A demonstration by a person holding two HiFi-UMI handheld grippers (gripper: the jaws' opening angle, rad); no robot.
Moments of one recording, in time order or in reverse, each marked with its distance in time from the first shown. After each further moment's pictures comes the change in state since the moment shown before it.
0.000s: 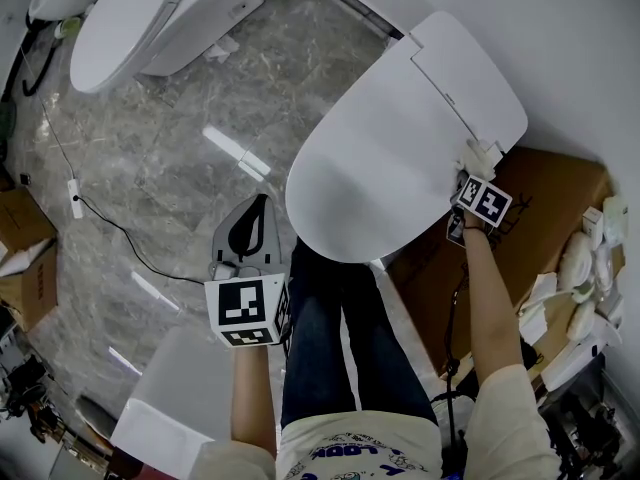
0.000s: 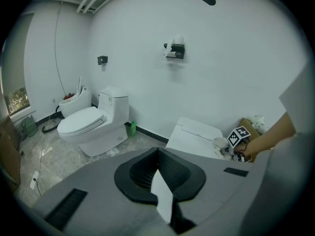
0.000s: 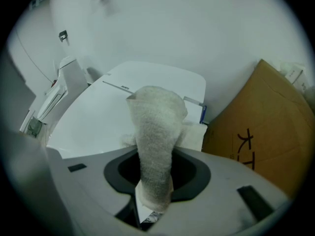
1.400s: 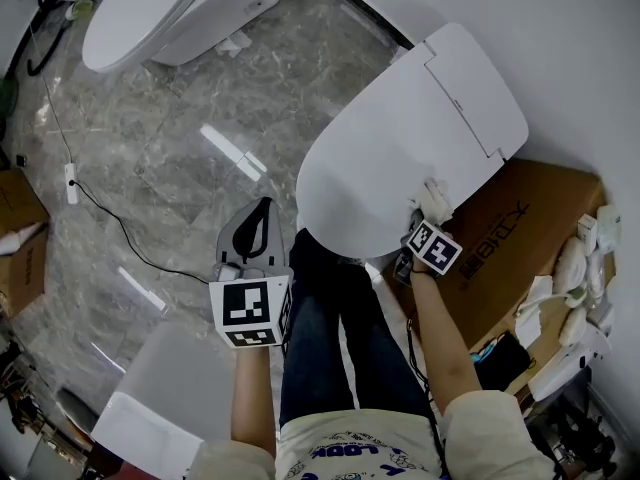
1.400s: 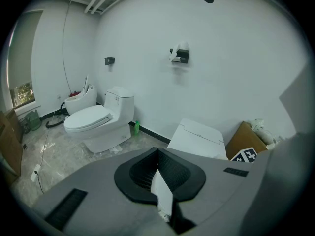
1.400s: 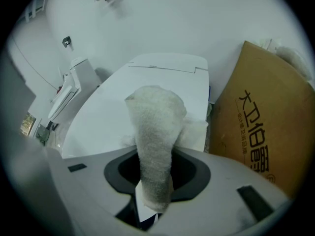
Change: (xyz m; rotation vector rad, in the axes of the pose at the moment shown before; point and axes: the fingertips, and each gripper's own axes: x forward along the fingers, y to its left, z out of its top) left arm -0.041 0.024 -0.020 -0.048 -0.023 0.020; right arm -0.046 0.097 -0.136 0.092 0.005 0.069
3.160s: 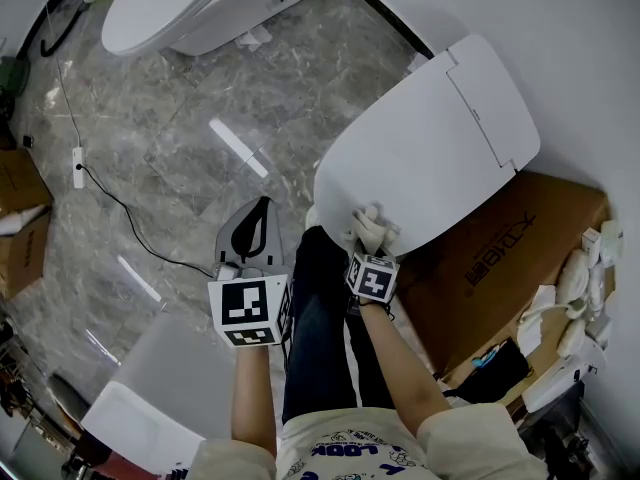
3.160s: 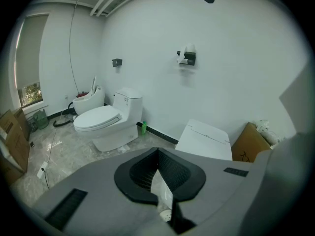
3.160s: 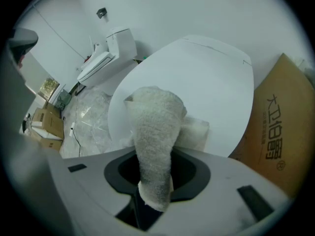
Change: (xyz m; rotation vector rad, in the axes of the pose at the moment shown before) left arm -0.024 0.042 -0.007 -0.024 -0.006 0.062; right arm -0.033 0.141 -0.135 -0.299 0.182 0.137
